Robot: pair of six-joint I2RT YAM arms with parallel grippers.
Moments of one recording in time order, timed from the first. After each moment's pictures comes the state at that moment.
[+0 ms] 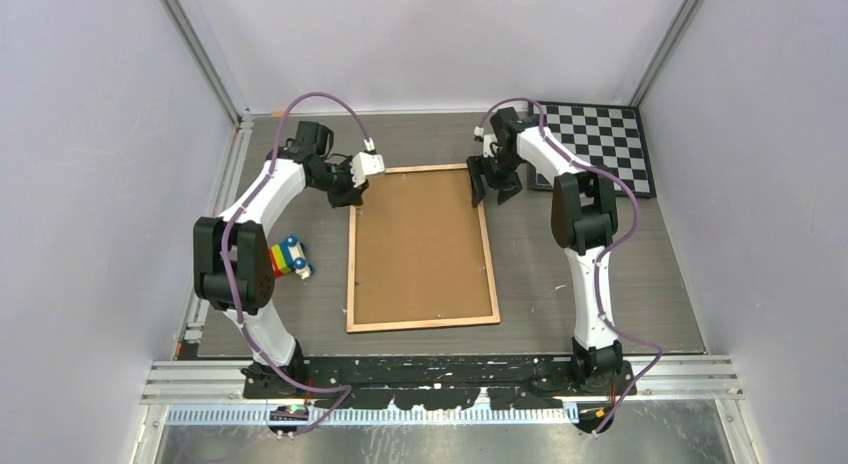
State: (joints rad) left arm -0.16 1.75 1.39 -0.74 0.62 1.08; right arm 0.27 2.33 1.98 -0.99 -0.27 0.02
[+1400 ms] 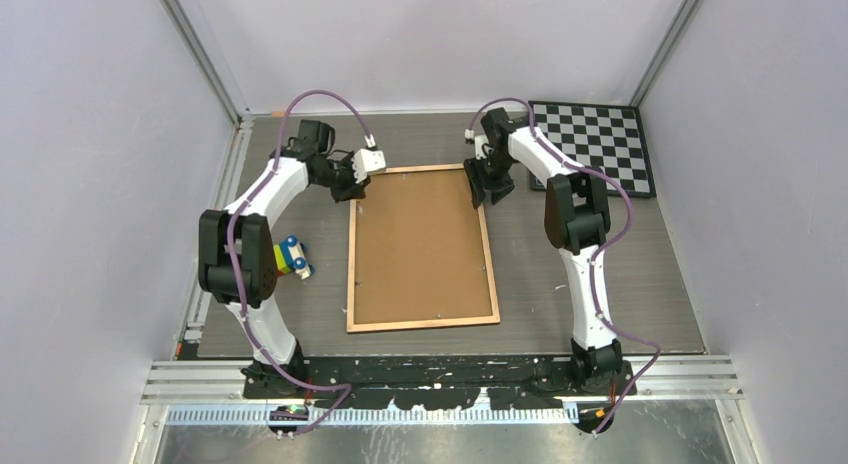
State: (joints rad) left arm -0.16 1.80 1.40 -0.64 0.63 1.11; right arm 0.31 2.37 2.03 -1.02 -0.21 -0.04
